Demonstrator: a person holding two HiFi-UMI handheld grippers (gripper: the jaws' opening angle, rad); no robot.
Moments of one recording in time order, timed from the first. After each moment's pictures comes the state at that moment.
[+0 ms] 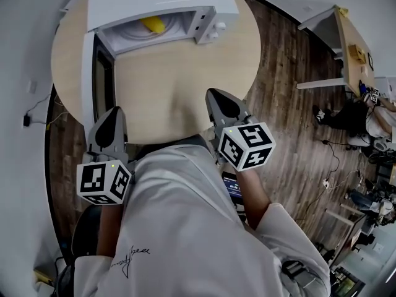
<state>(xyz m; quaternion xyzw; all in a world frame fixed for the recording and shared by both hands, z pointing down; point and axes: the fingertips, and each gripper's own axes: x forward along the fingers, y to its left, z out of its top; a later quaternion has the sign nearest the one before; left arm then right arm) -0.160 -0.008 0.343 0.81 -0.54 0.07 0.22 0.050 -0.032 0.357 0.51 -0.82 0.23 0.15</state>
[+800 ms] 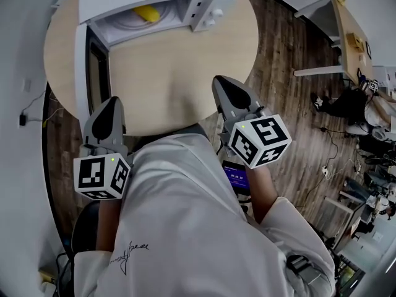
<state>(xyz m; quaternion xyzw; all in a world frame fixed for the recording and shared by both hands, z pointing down) -0.153 -0.012 0.343 0.83 -0.52 0.09 0.21 0.058 -0.028 0.328 0.51 -0.82 0.21 0.15</state>
